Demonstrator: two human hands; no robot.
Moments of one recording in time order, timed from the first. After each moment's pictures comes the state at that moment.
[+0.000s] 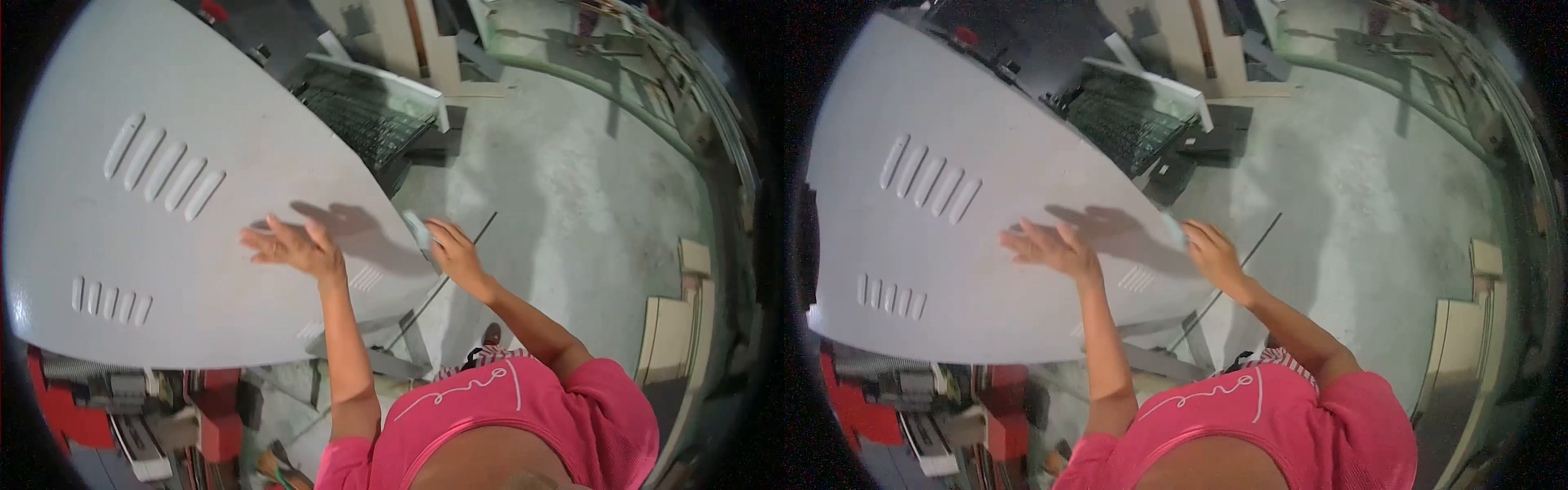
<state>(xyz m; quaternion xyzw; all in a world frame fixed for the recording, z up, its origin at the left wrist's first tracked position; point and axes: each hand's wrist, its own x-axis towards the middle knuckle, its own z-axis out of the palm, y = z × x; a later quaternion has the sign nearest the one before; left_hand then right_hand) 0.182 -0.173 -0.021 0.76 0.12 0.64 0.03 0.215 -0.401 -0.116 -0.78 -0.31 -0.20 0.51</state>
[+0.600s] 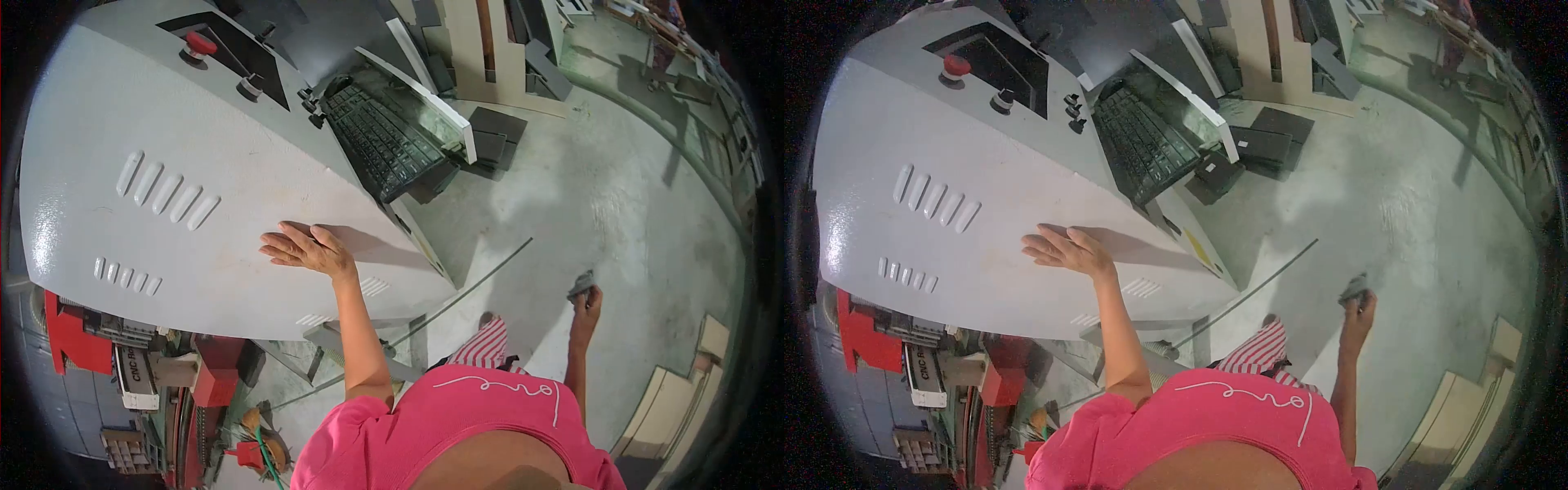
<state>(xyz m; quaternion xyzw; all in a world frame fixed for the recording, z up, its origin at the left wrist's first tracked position) 0.225 -0.186 -0.050 0.70 0.25 0.66 -0.10 0.266 -0.655 -0.224 -0.74 0.10 -0.09 0.65</state>
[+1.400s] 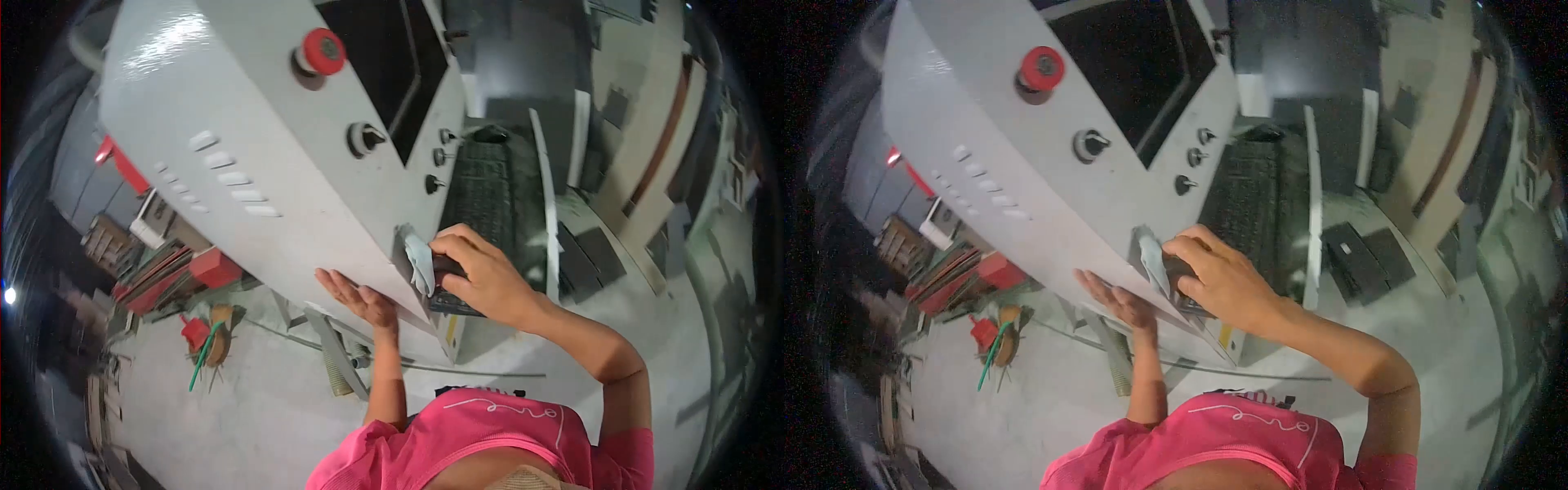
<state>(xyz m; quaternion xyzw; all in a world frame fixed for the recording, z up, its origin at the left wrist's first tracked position) 0.270 -0.220 -0.060 0.59 0.37 0.72 -0.02 0.448 -0.338 0.102 -0.46 -0.73 0.17 0.47</state>
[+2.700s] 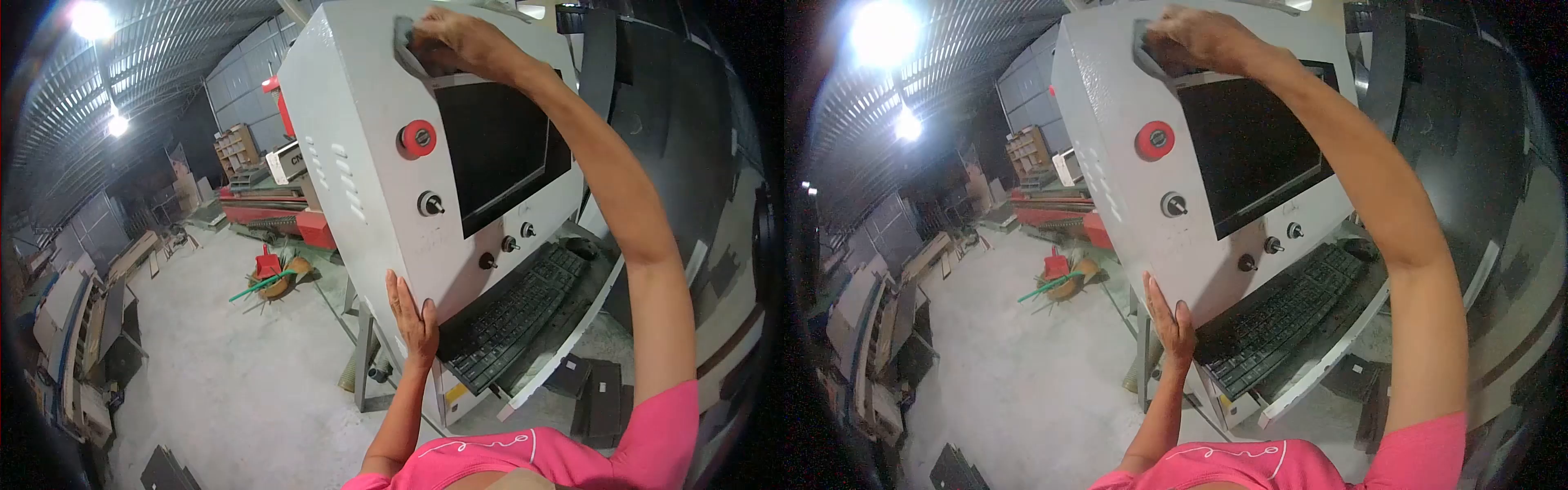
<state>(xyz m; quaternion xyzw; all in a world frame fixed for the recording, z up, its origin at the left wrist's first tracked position) 0.346 -0.273 0.018 0.55 0.48 0.67 -0.14 0.479 -0.148 0.406 -0.09 -0.84 -0.34 0.42</state>
